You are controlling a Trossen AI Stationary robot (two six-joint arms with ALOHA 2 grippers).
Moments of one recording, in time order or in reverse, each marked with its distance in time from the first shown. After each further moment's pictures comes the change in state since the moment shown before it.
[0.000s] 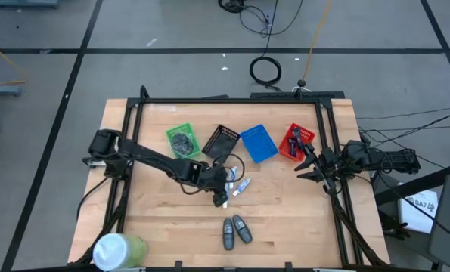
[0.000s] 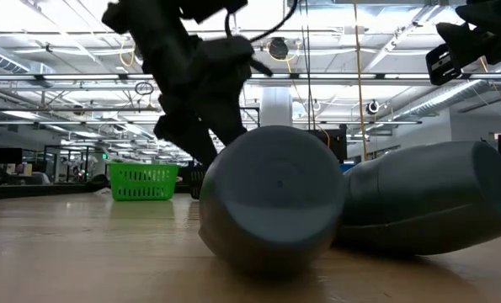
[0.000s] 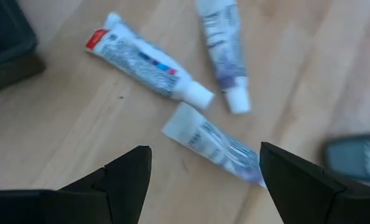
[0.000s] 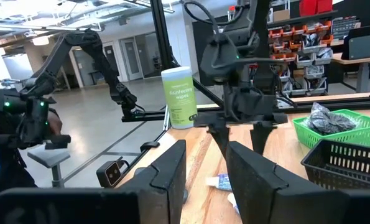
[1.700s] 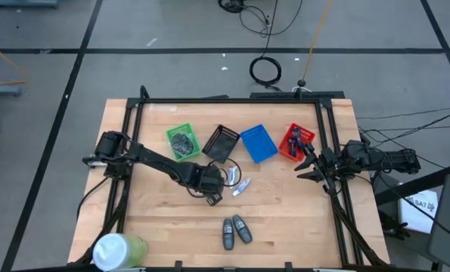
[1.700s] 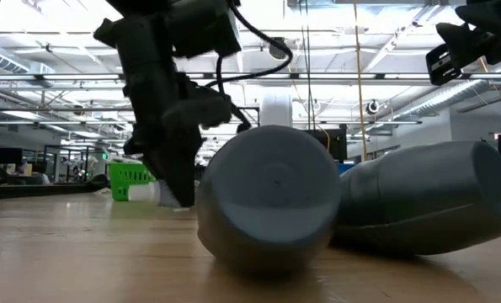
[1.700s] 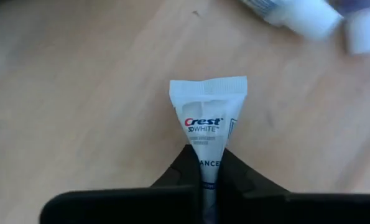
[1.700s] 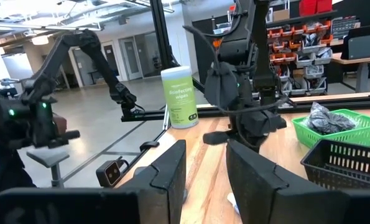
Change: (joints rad) left arm -0.012 0.053 -0.007 -0.196 -0.029 -0.092; right arm 0.000 0.001 0.000 -0.001 0.000 -0.002
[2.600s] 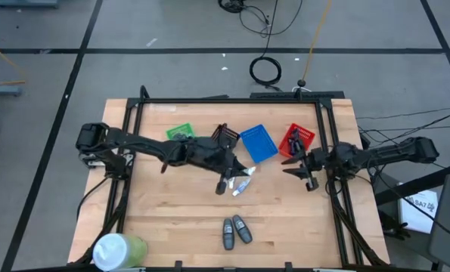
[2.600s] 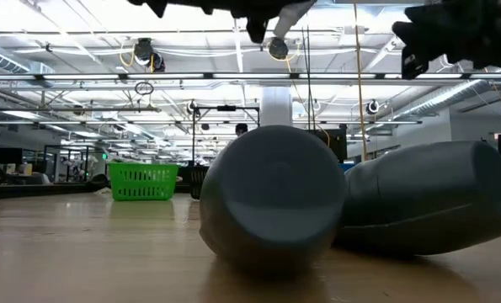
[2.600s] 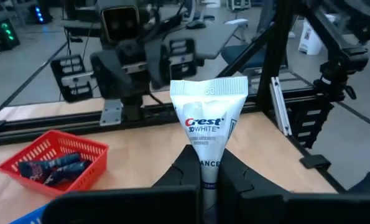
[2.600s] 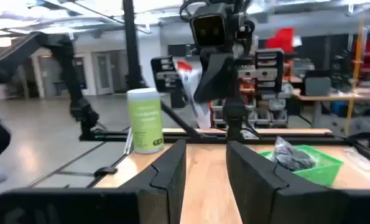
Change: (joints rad) left arm 0.142 -0.209 0.007 0.849 0.335 0.864; right arm 0.016 0.491 -0.053 0.639 0.151 -0.113
